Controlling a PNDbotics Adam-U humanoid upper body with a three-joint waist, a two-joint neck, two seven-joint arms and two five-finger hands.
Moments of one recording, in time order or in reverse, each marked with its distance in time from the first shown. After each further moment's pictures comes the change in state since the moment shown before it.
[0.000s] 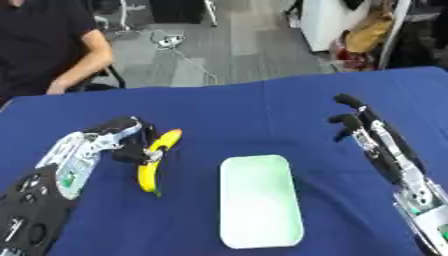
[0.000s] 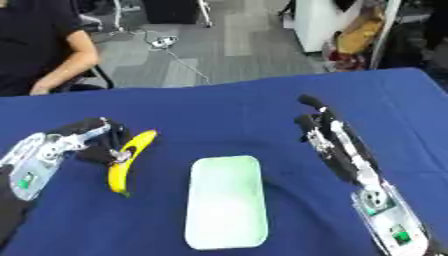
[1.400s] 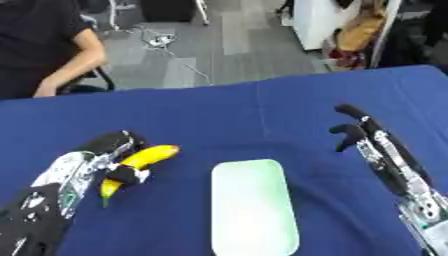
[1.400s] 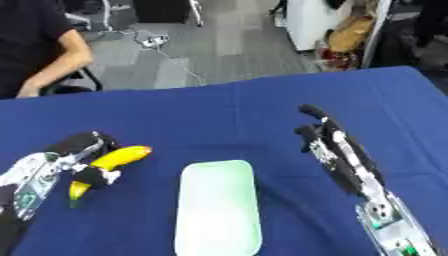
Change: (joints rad) left arm 0.016 0.016 0.030 0.071 -0.279 -0.066 0.169; right arm -0.031 0.008 0.012 -0.006 -0.009 0.000 0.010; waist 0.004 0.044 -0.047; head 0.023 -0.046
